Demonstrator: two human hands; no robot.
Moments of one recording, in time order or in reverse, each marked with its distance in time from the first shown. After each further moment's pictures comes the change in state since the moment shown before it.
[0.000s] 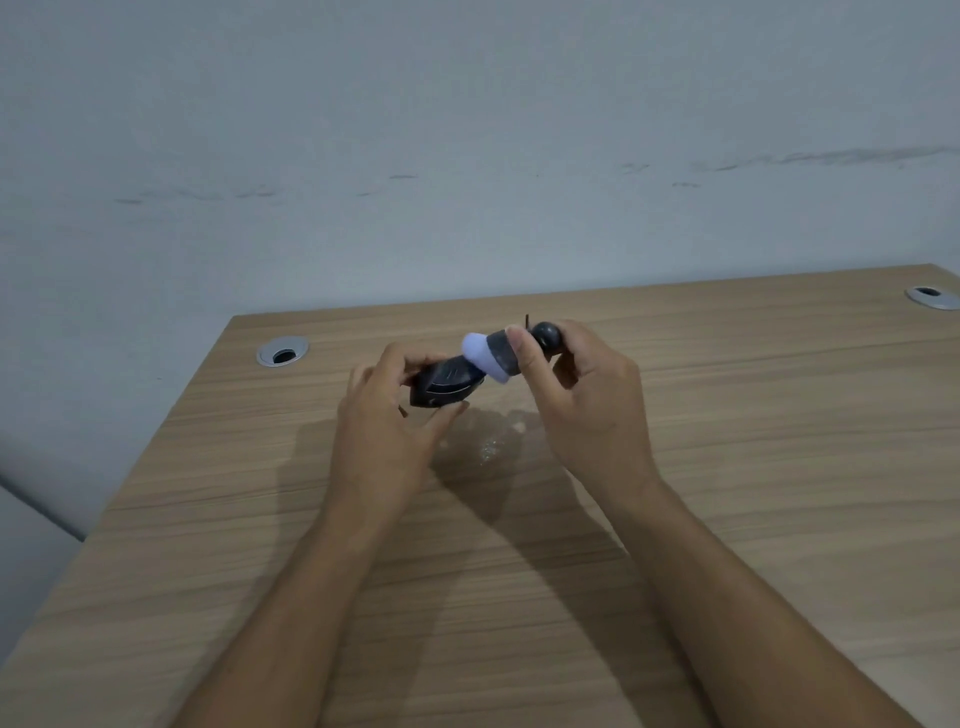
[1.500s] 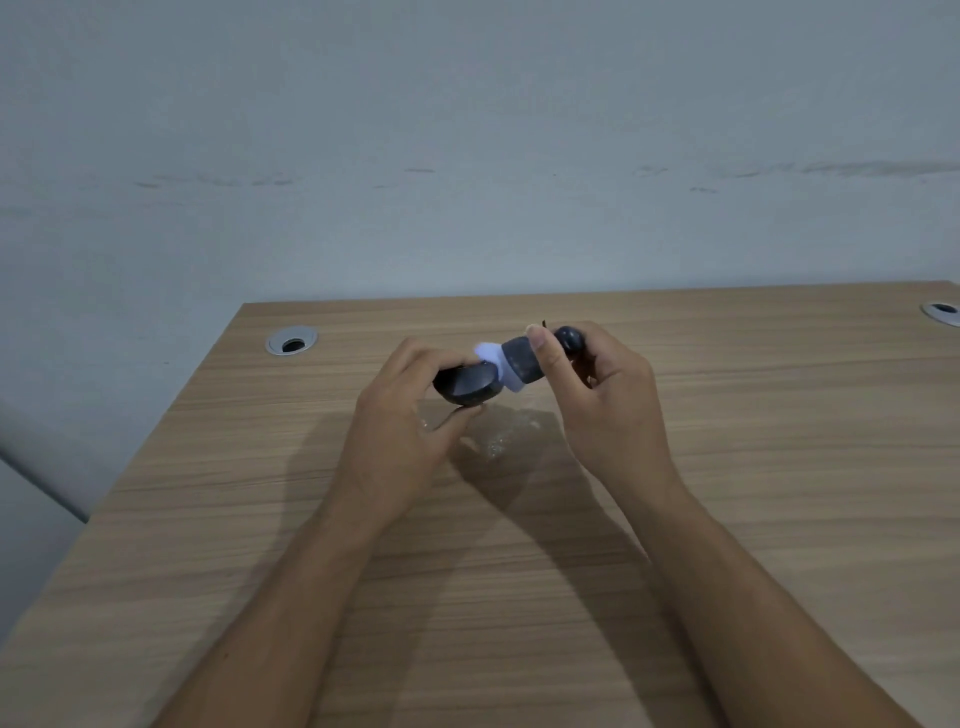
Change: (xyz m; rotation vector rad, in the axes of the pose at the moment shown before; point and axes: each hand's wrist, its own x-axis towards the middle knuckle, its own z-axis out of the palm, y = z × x) left_hand 0.003 -0.006 -0.001 -0.016 -0.015 0.401; right_hand 0.002 0.007 -0.006 0.105 -0.106 0.102
